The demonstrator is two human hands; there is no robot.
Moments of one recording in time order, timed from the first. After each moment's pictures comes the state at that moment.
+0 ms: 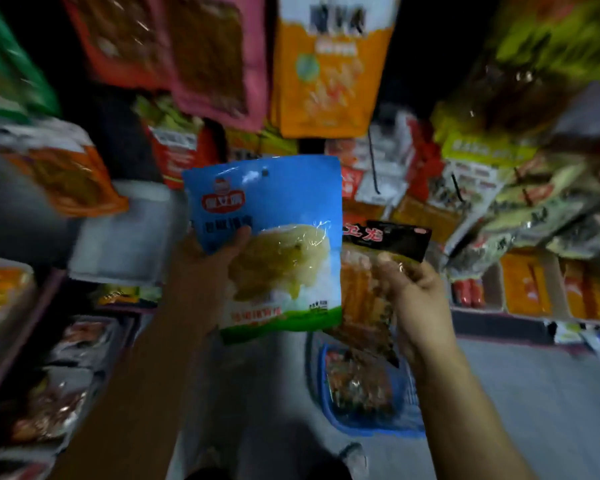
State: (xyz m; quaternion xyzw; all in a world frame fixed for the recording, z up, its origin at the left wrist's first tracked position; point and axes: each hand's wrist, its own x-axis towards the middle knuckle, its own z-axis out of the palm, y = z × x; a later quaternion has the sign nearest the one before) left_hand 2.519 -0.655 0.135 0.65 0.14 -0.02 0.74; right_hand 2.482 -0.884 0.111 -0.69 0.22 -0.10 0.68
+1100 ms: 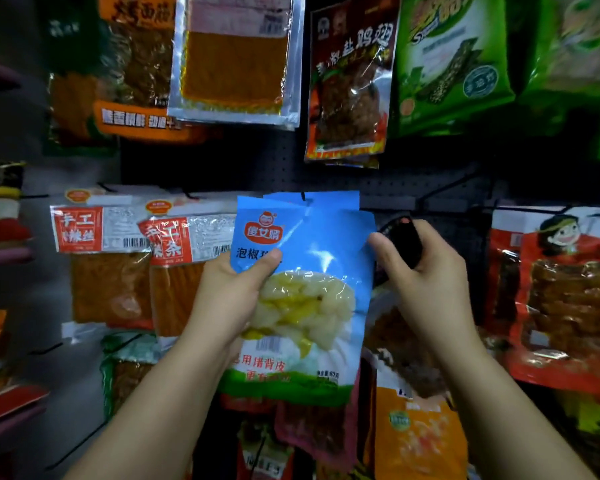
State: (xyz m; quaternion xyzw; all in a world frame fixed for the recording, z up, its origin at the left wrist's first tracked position) left_hand 2.646 -0.533 0.457 0.60 -0.10 0.26 0.75; right_hand 2.649 -0.729 0.472 -0.74 -0.18 -0.49 0.42
